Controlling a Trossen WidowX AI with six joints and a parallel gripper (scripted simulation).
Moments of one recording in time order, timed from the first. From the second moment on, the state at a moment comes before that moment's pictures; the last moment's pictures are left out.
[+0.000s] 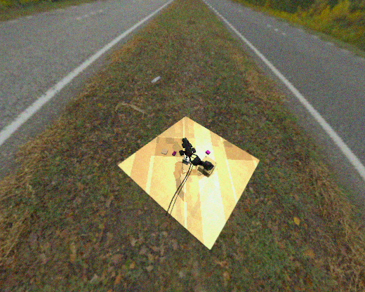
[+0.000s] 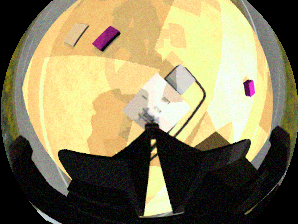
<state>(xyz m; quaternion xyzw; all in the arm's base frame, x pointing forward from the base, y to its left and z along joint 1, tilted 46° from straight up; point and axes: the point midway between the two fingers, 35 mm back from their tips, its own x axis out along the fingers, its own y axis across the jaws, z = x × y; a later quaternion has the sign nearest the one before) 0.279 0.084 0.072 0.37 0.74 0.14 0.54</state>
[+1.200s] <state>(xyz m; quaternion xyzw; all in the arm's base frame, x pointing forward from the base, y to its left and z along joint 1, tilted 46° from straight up) 0.279 0.084 0.072 0.09 0.60 0.46 0.65</state>
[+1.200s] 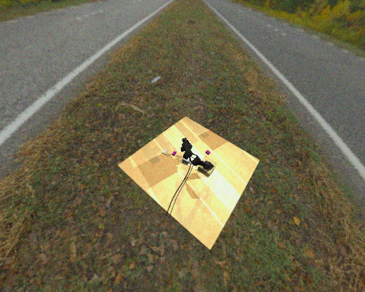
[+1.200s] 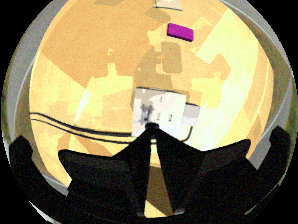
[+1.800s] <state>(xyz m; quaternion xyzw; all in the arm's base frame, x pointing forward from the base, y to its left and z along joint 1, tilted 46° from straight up) 0.279 0.084 0.072 -0.07 0.47 0.58 0.65</state>
